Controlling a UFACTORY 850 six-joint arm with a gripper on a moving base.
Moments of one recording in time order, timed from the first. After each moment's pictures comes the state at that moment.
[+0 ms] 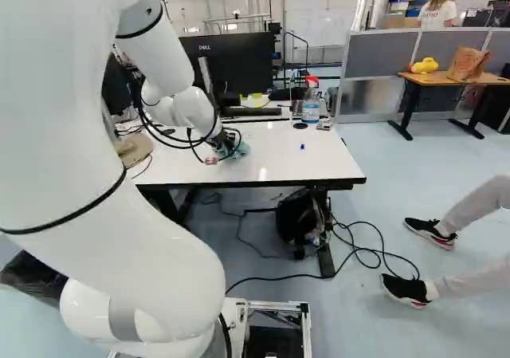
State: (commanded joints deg) arm 5.5 0.9 -36.8 4.1 4.2 0.0
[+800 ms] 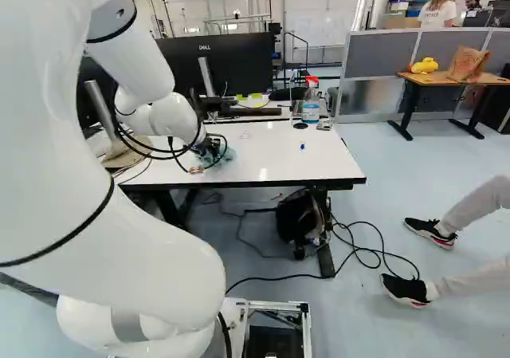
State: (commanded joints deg) arm 10.9 6.2 -31.5 4.1 4.2 0.0
